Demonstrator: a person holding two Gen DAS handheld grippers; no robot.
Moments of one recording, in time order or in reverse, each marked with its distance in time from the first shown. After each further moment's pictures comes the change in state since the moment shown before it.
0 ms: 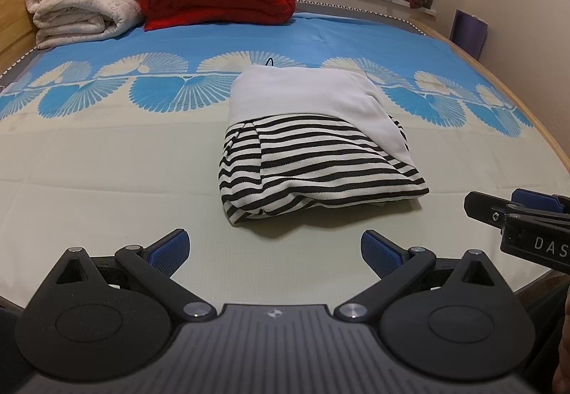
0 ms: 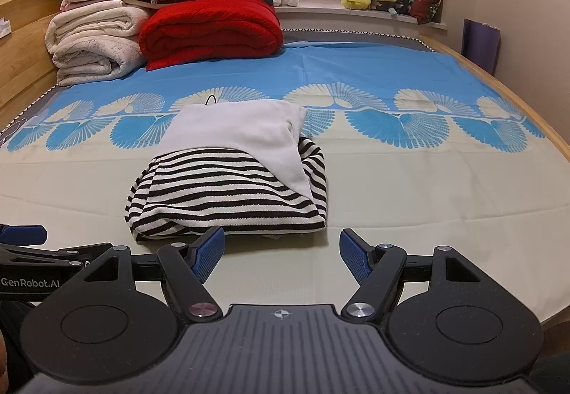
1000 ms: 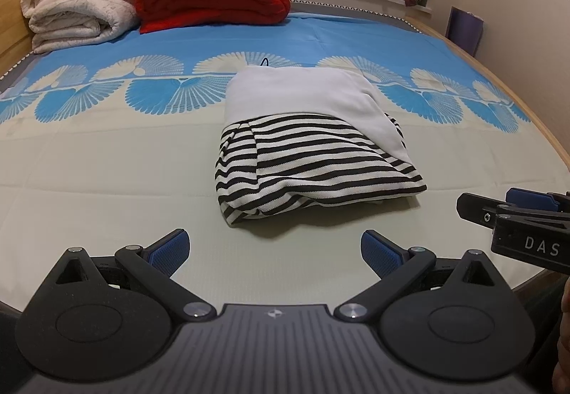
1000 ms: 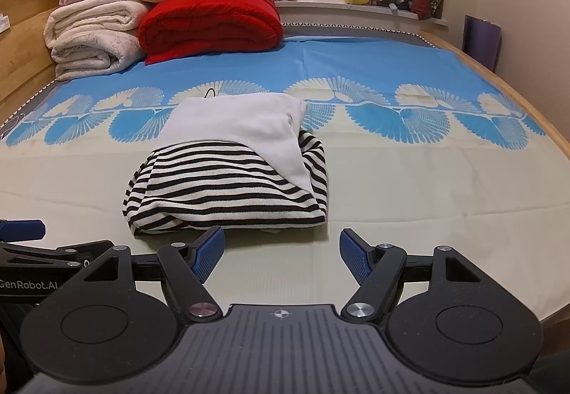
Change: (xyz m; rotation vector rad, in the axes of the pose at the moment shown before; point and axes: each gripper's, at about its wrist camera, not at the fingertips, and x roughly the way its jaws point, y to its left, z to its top) left arm 0.002 0.002 0.000 0.027 -0.002 -0.013; right arm 0.004 -0.002 -0.004 -0.008 0.018 0.001
